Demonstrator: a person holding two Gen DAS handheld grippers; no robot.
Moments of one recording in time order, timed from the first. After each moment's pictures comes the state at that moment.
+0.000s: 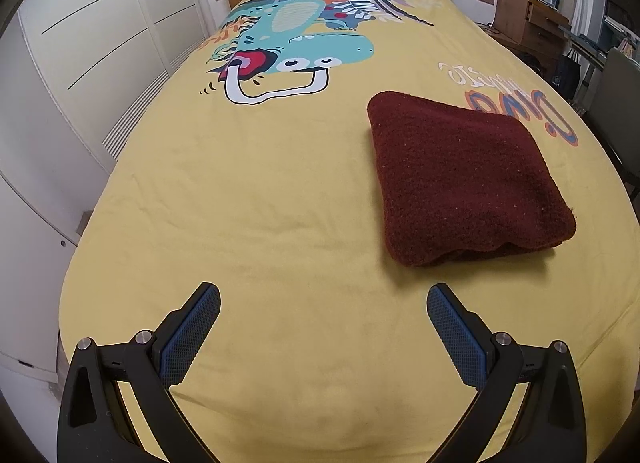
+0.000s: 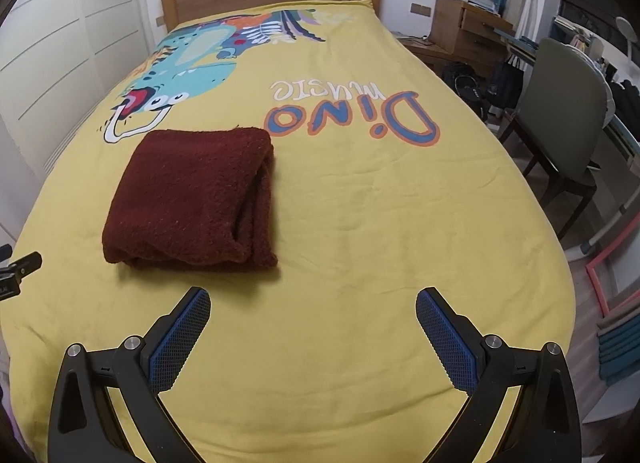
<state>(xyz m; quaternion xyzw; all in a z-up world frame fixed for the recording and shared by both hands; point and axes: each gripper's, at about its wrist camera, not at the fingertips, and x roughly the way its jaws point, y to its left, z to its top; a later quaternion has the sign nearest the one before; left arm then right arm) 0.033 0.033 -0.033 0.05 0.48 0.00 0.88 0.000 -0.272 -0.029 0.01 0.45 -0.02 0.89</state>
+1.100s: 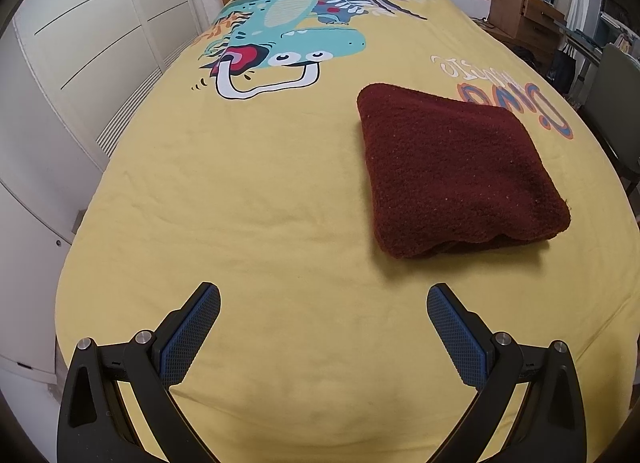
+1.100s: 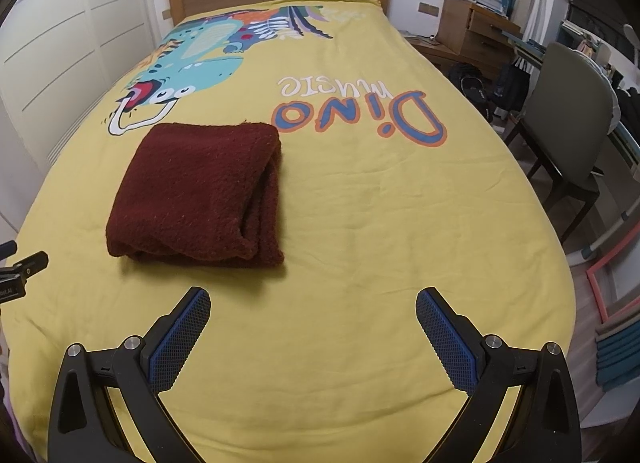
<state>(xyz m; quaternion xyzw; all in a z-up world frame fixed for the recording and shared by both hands) 0.030 0.026 -0.037 0.05 0.48 -0.01 0.87 0.003 -0.267 -0.030 0.00 0.46 -0.01 0.89</state>
